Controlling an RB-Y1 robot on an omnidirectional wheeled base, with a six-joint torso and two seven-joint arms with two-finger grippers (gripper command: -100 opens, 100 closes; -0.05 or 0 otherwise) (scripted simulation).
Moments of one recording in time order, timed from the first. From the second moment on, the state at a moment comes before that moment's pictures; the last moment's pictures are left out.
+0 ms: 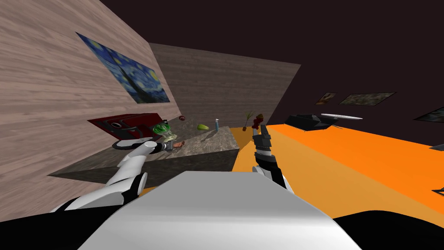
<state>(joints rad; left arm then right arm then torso) -0.21 0.76 0.59 -0.97 0.95 0.99 -0.62 0.55 -0.03 0.06 -2.38 0.01 -0.43 0.07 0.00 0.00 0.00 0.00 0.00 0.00</state>
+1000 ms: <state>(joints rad) -0.27 0.76 0.67 -0.78 1.00 1.00 -0.82 0.55 -0.03 0.06 -2.38 0.01 -0.43 0.07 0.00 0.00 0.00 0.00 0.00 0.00</state>
